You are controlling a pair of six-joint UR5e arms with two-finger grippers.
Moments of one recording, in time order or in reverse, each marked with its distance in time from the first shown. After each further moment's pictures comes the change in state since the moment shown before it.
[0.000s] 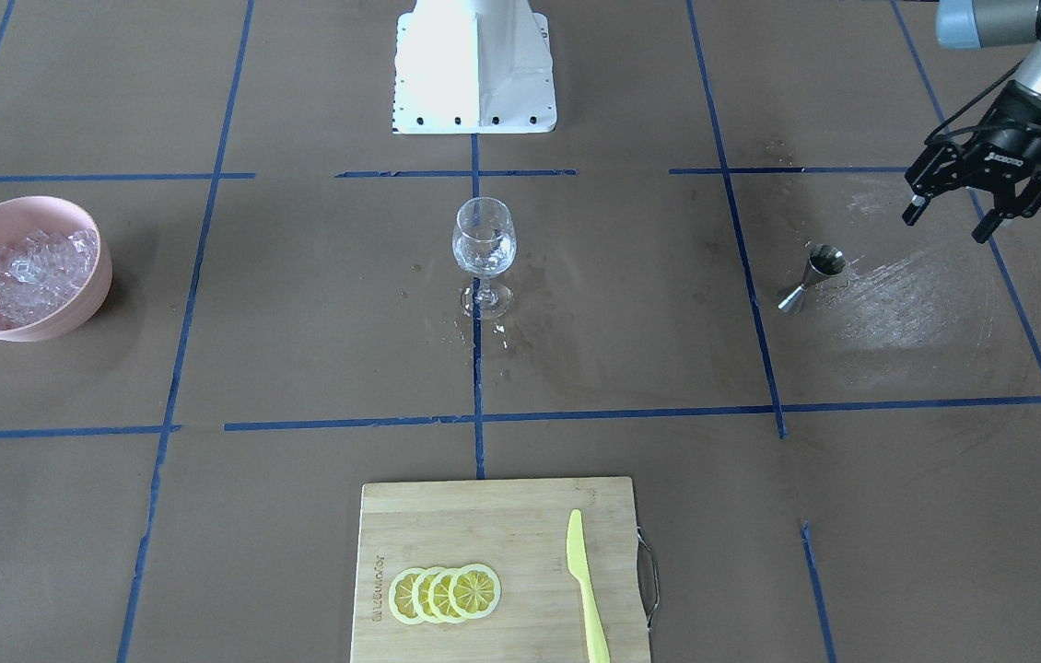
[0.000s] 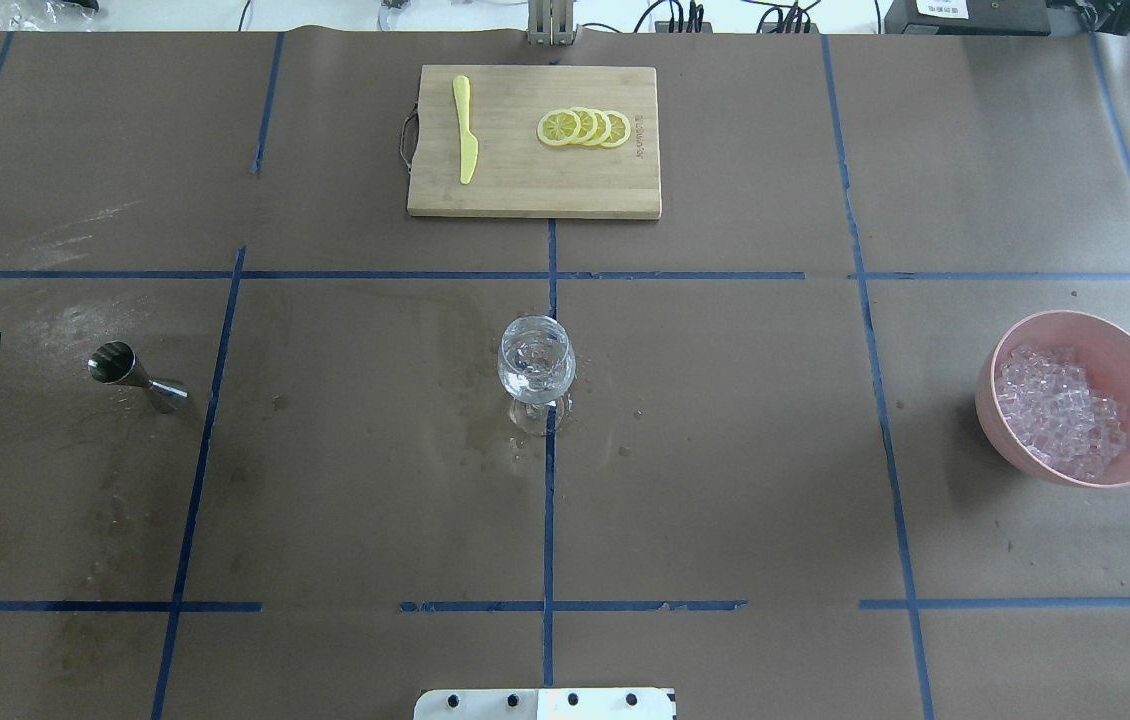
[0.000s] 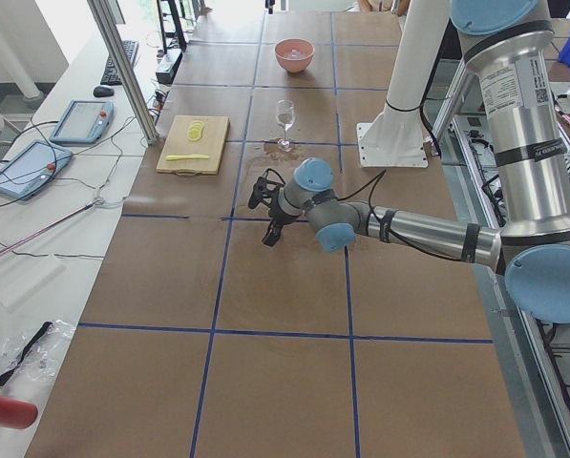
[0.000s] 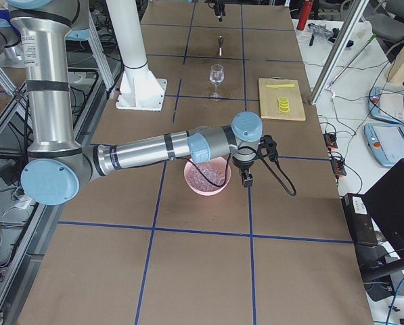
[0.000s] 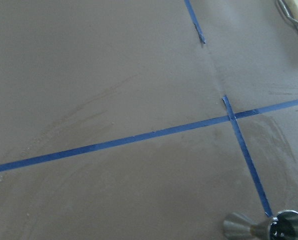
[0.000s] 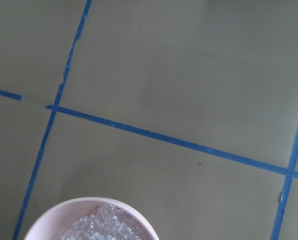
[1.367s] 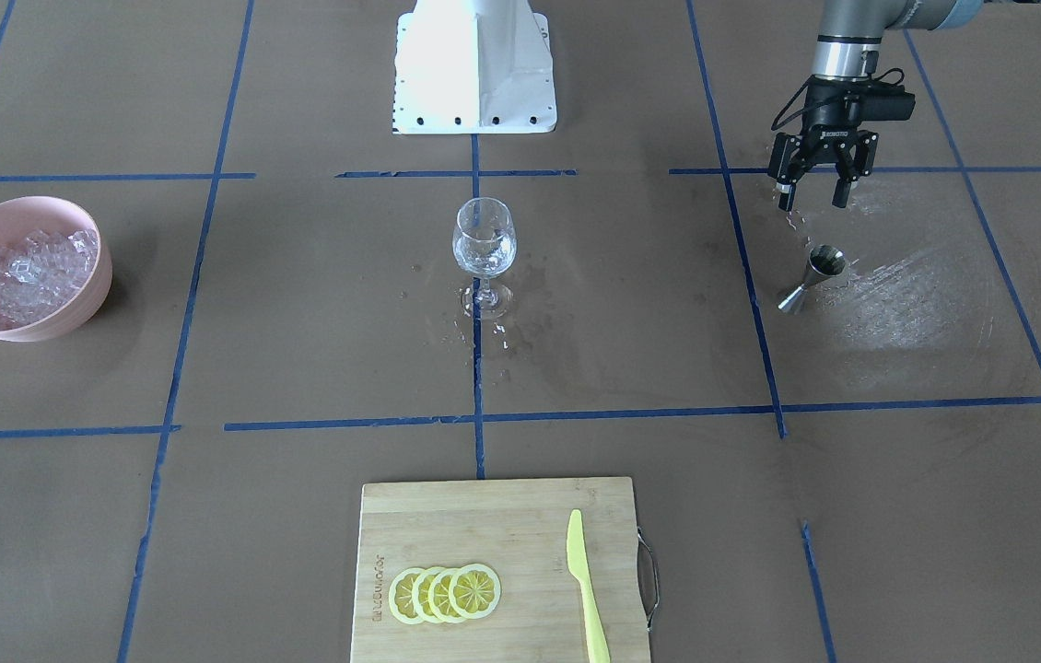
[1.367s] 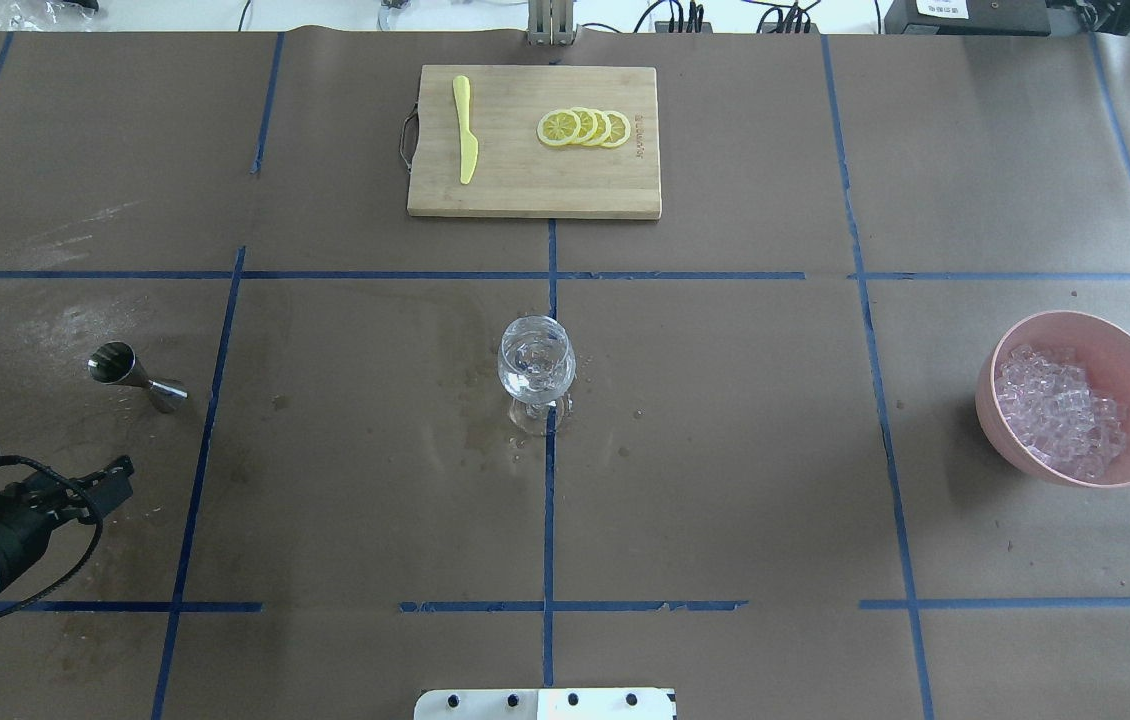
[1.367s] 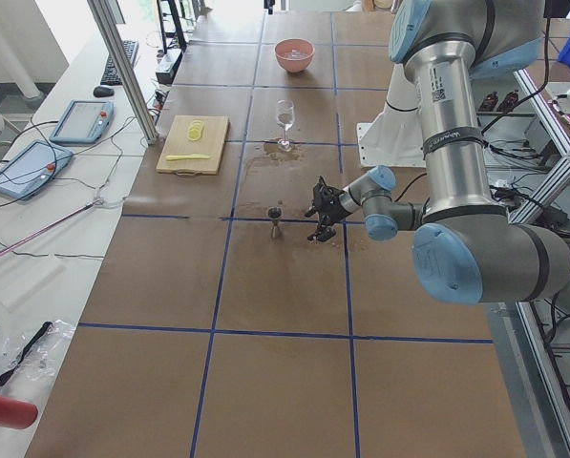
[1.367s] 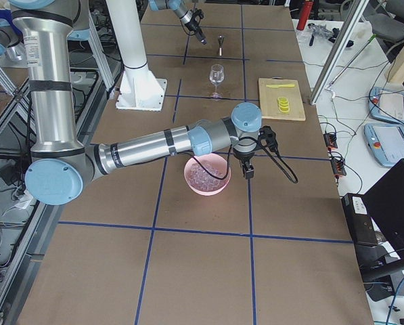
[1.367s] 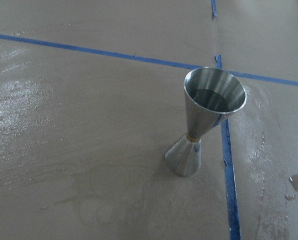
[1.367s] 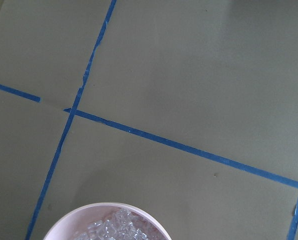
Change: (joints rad) left arm 0.789 0.094 -0.021 0.047 1.027 -0.767; right arm -0.020 0.010 0.038 0.000 -0.005 0.002
